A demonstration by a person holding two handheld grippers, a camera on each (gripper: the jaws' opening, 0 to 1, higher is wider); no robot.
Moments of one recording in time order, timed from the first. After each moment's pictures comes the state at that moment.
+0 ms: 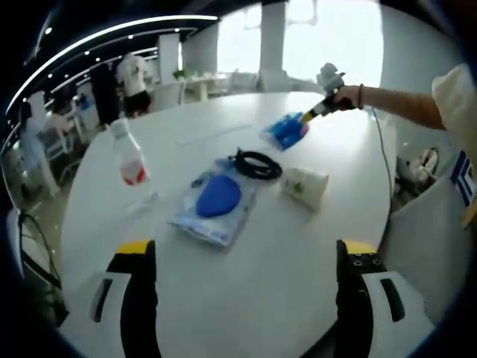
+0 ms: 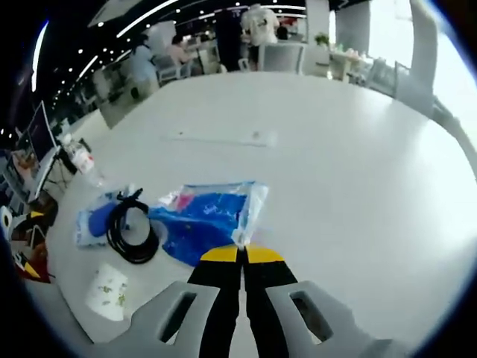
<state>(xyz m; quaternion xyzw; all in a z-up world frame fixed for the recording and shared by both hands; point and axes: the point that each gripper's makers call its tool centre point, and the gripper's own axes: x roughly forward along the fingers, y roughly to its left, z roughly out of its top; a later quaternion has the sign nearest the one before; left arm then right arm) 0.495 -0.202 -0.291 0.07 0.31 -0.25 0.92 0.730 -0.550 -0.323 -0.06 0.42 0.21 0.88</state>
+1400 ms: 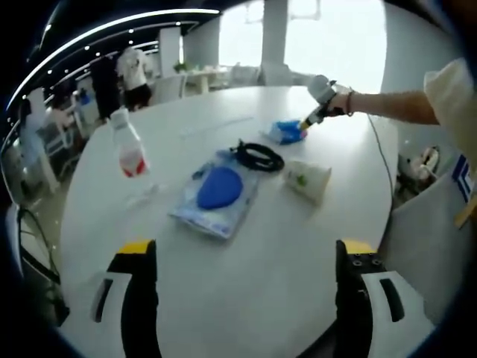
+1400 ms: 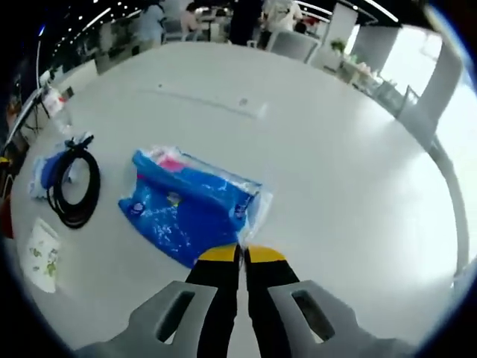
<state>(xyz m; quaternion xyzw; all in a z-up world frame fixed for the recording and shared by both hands) 0.494 -0.199 -0.301 0.07 0.33 -0.25 0.91 0.756 -0.578 -0.381 -0.20 0.43 0.20 0.86</state>
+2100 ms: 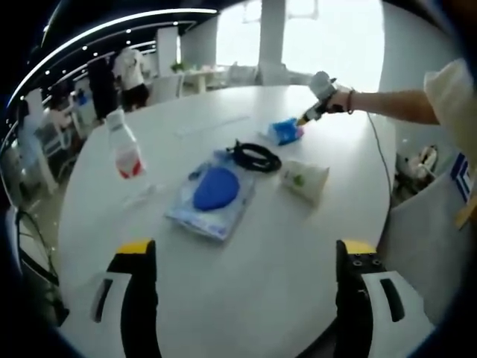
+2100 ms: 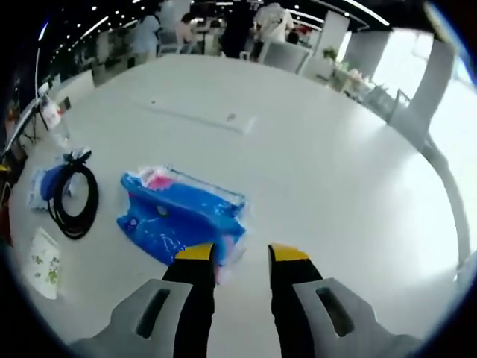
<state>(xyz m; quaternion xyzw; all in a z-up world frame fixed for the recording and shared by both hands) 0.494 -0.204 -0.300 0.07 0.33 -0.25 0.91 0.764 -0.589 -0.358 -0.16 0.40 0.18 0.89</state>
